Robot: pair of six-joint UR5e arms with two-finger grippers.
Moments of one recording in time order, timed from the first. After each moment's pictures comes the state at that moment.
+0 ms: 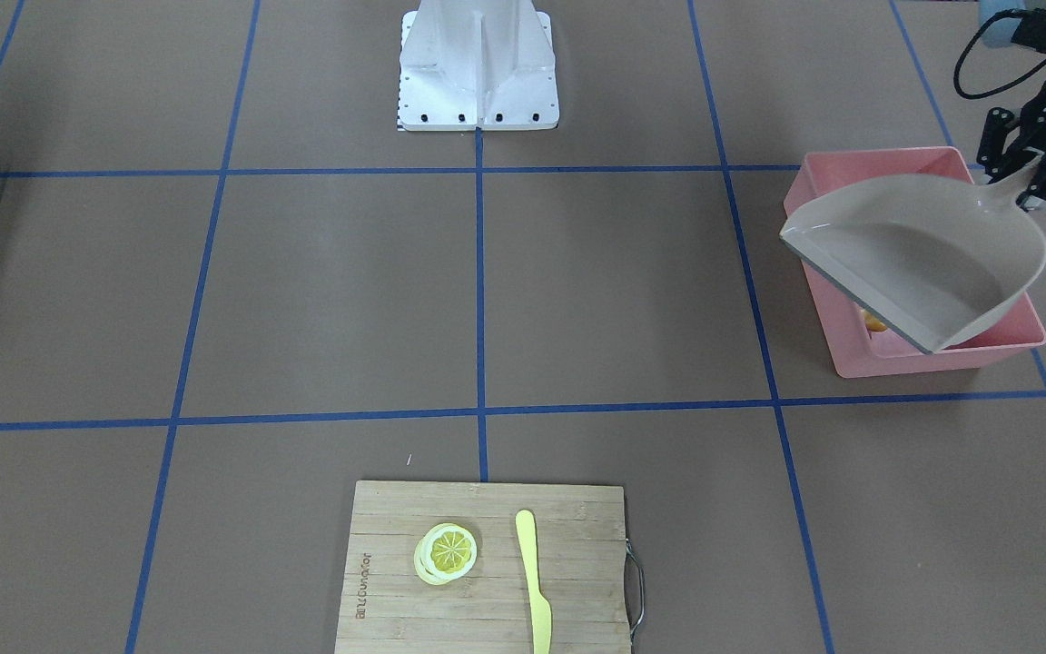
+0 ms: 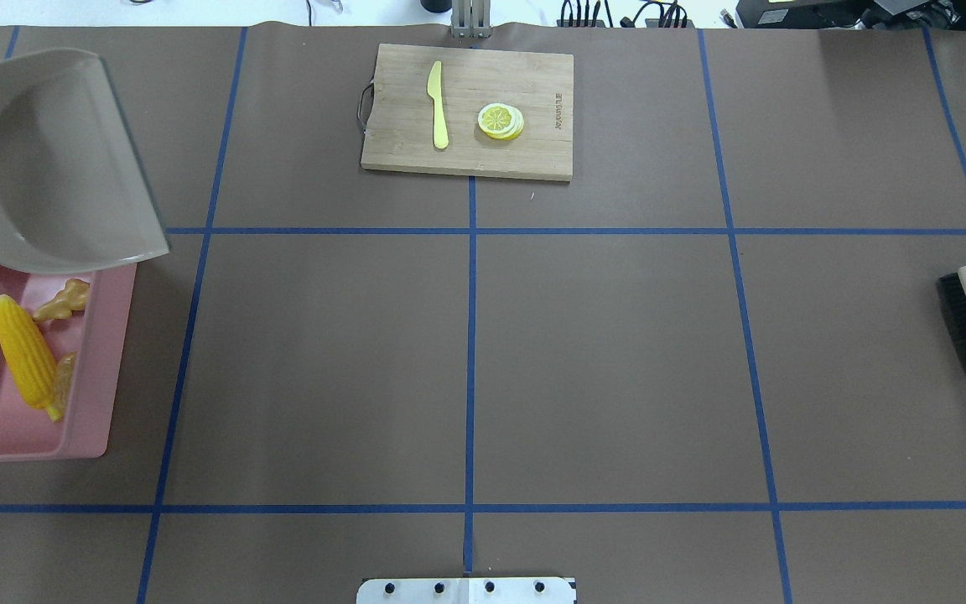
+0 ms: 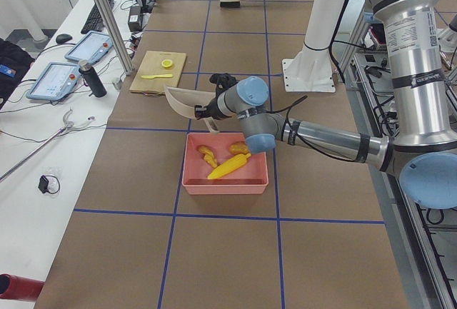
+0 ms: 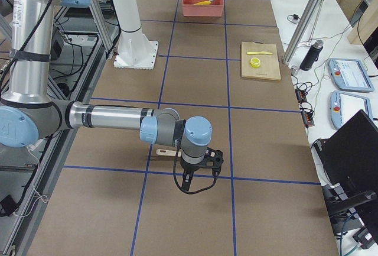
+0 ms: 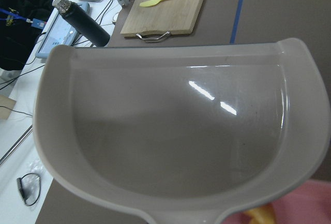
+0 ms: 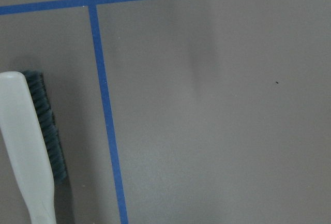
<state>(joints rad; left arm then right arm) -1.13 -1.39 -1.96 -2.61 -2.12 0.27 1.58 -1.74 1.73 -1.67 2.25 0.05</state>
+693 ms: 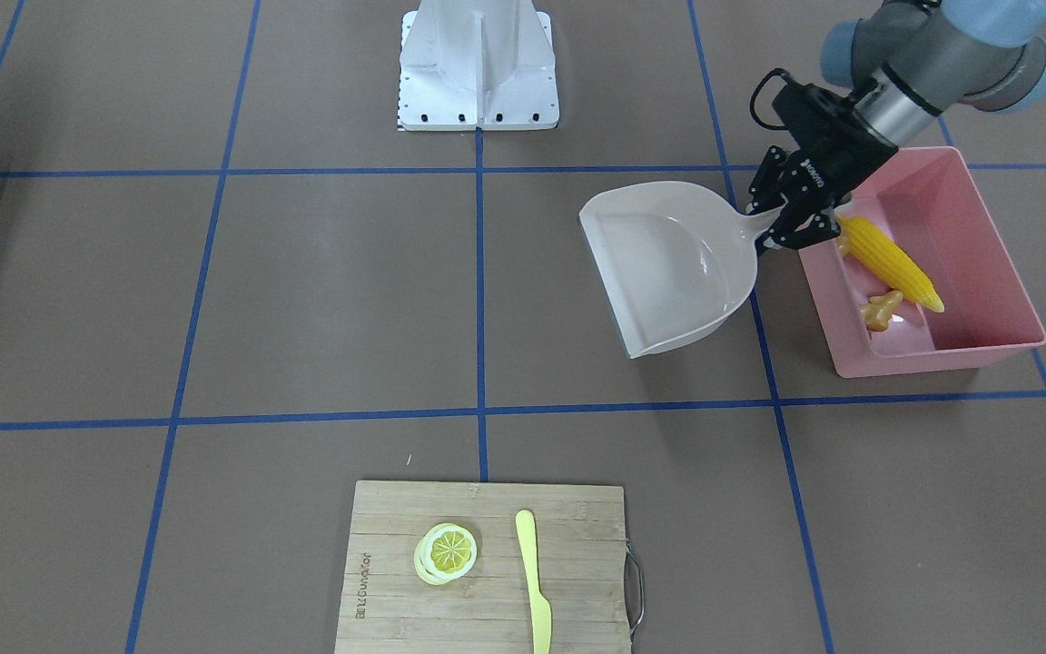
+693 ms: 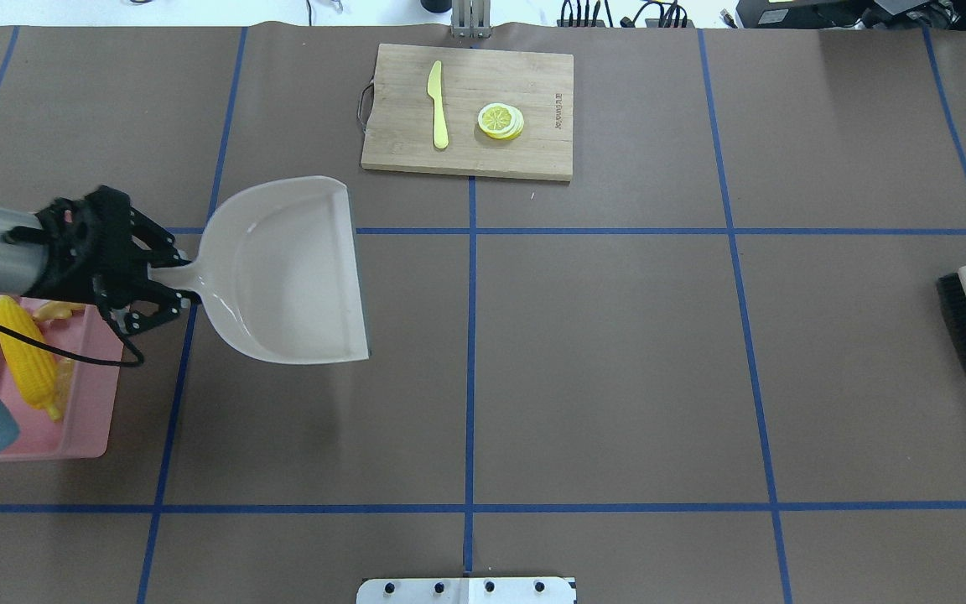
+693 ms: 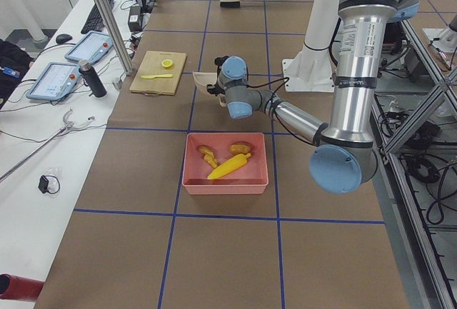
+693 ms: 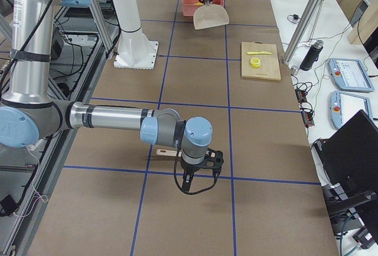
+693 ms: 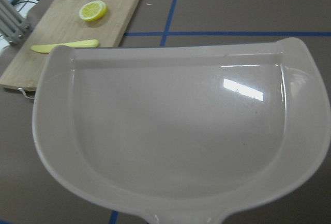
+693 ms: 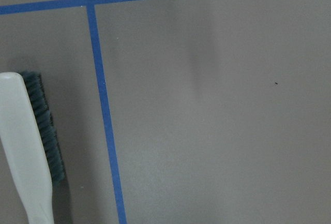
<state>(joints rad) -0.77 -1.66 -1.87 -2.43 -2.12 0.19 1.58 -1.74 1.72 -1.67 2.25 0.06</state>
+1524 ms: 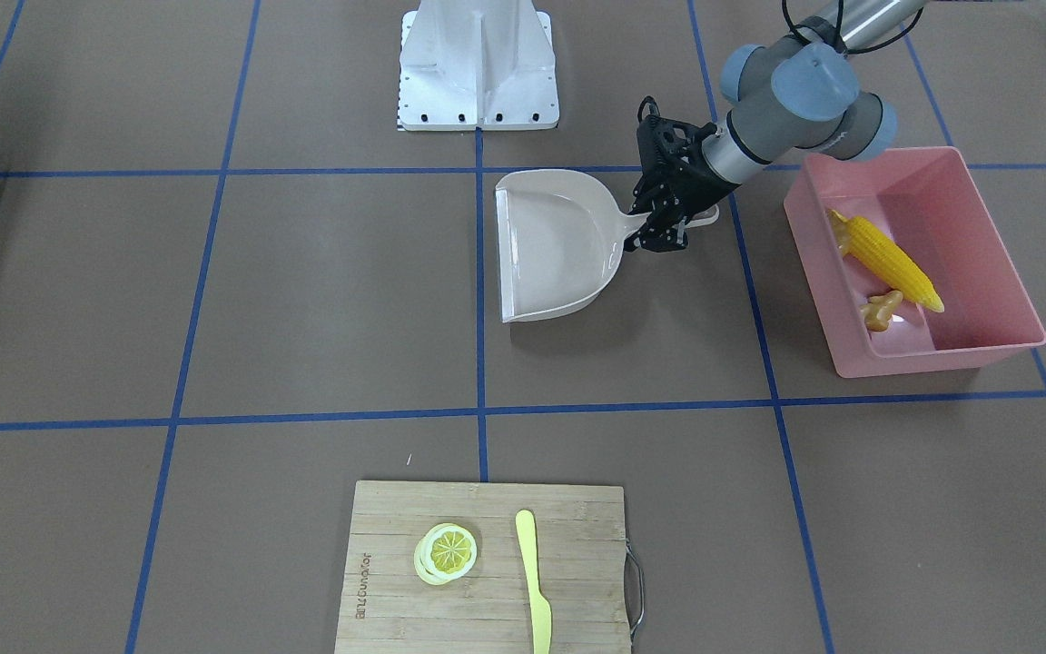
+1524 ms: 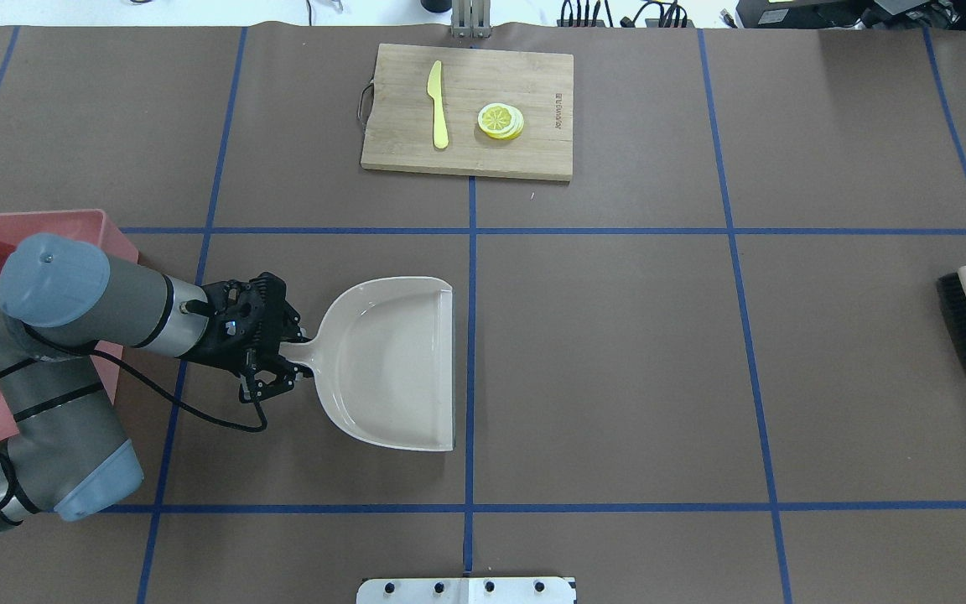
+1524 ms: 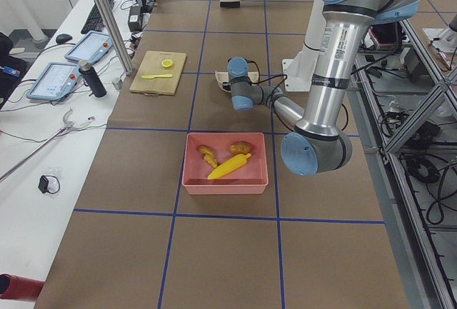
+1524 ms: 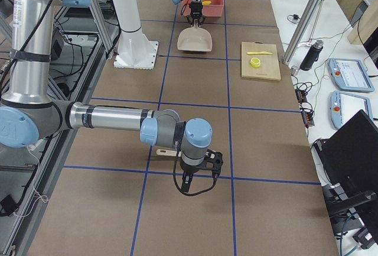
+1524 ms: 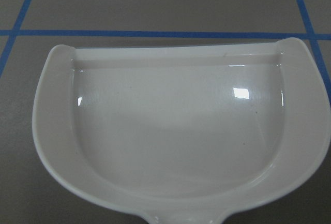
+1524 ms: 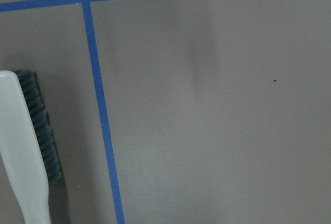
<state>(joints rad) -0.59 -1.83 -1.73 -2.42 -2.09 0.19 1.58 -1.74 1.72 -1.67 2.25 0.06</state>
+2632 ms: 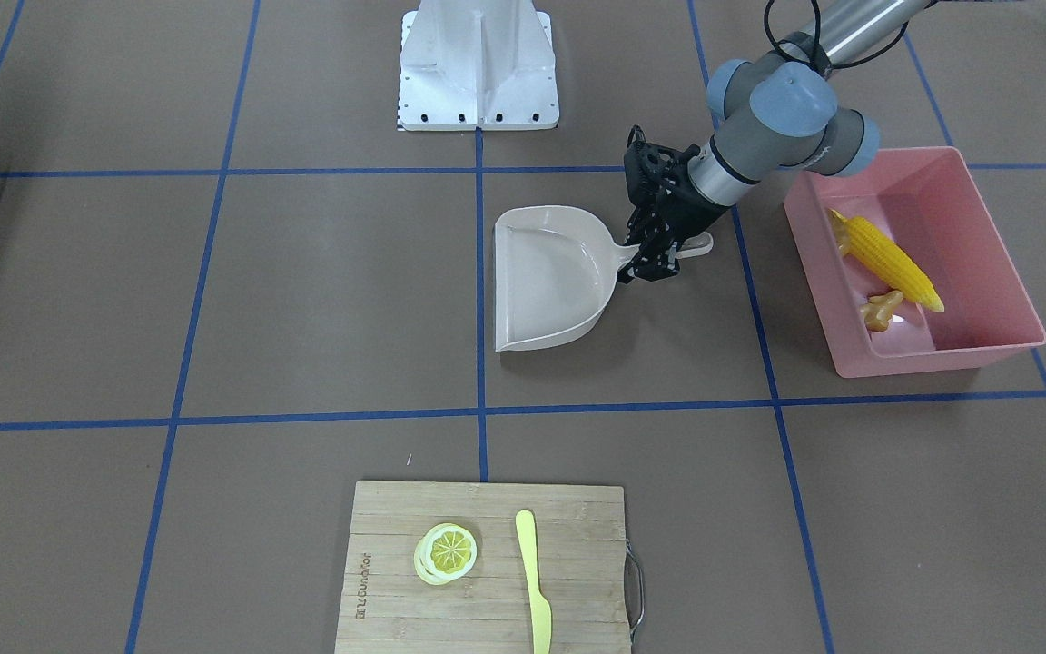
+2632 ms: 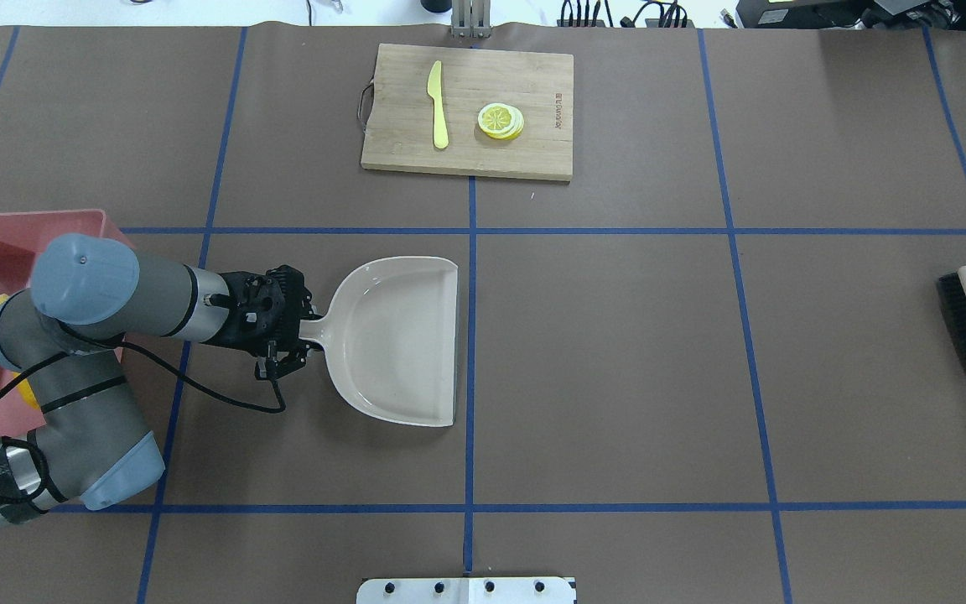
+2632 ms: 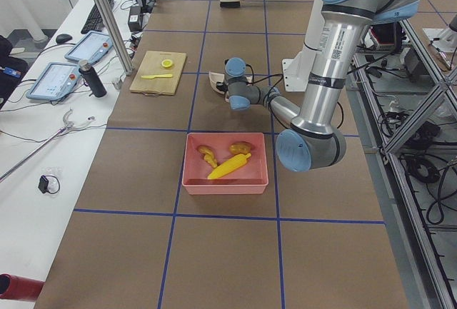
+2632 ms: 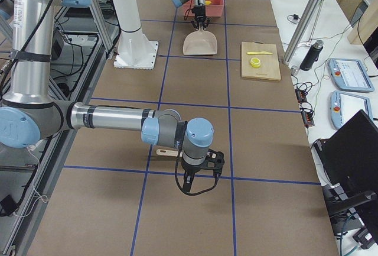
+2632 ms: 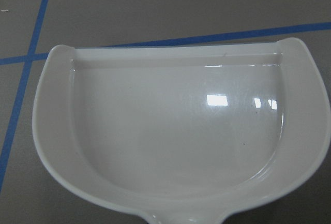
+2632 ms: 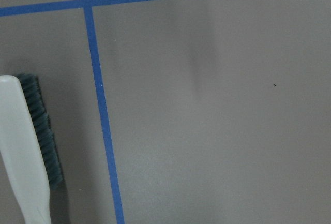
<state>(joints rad) -0.58 -1.86 -1.67 -2.41 -1.99 0.29 1.58 -1.73 1.71 -1.67 2.24 0.05</state>
